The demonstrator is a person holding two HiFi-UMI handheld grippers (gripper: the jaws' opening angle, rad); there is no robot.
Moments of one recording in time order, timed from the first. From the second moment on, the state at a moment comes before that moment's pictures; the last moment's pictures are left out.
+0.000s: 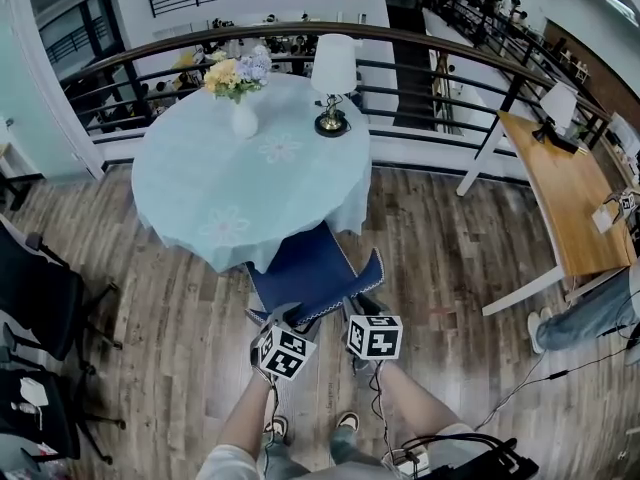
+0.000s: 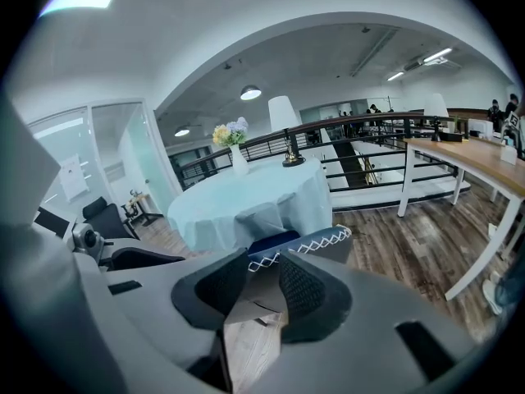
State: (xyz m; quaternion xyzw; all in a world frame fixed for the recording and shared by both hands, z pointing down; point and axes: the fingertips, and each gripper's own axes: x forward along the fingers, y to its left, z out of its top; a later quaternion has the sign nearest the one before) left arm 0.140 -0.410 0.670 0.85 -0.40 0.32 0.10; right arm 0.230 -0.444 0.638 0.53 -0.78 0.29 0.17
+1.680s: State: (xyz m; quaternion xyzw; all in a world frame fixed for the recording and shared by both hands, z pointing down) left arm 0.109 -0.302 0.538 0.81 -0.54 0.05 0.21; right arm 0.220 -0.327 0.548 0.52 -0.81 0.24 0.08
